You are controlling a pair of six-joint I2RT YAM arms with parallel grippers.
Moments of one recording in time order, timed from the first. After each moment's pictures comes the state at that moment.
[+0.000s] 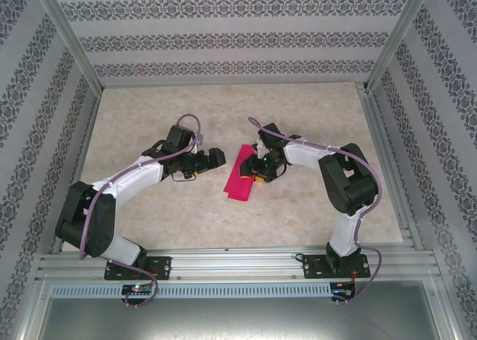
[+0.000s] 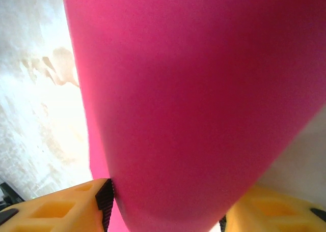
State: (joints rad) left arm -0.39 1.49 0.91 -0.34 0.41 -0.69; right arm 0.48 1.89 1.15 -0.52 -0.54 0.57
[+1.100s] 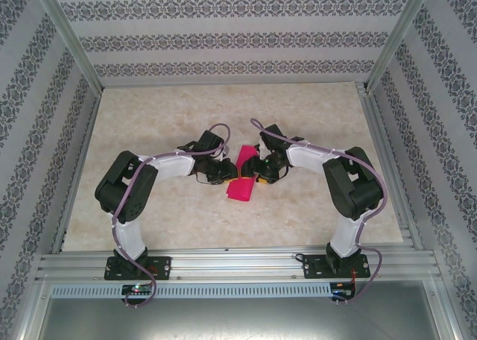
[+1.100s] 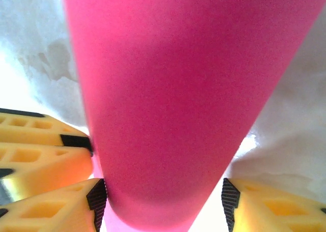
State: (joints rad) left arm -0.53 1.85 1.06 -0.25 0.51 -0.79; right arm 0.48 1.83 1.09 -0.49 -0.51 0.60
